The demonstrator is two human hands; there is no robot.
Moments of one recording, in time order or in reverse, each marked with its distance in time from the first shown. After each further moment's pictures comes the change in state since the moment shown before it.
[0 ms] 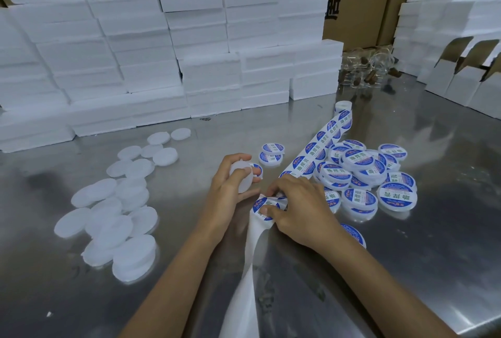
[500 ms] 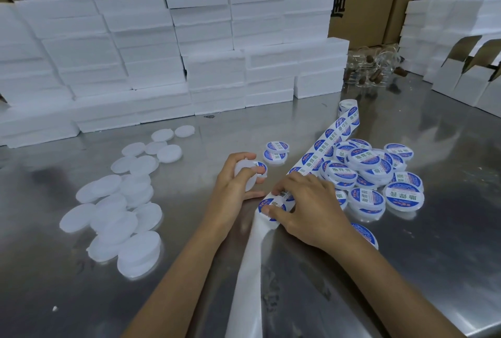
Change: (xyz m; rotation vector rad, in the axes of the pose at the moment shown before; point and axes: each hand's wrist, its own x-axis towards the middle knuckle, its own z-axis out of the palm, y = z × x) left_hand -0.002 0.004 0.002 0.021 -0.005 -0.017; right_hand -0.004 0.002 -0.003 -0.108 -0.002 -0.016
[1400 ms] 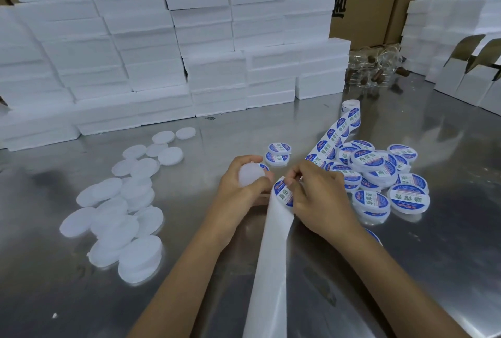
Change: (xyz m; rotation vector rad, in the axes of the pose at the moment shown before) left_hand 0.000 -0.003 -0.001 -0.004 -0.042 -0.042; right_hand 0.013 0.002 -0.008 0.171 0.178 0.049
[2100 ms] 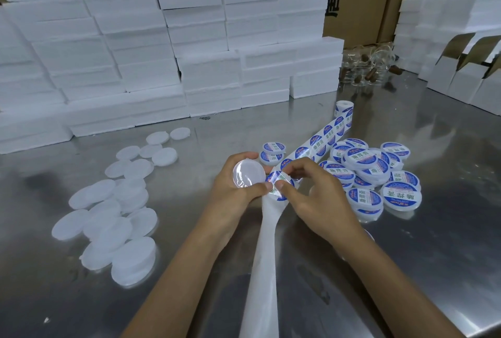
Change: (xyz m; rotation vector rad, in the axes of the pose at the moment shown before) left_hand 0.000 -0.002 0.001 -0.005 -0.015 0.053; right_hand -0.010 -0.007 -0.014 0.349 0.032 0.119
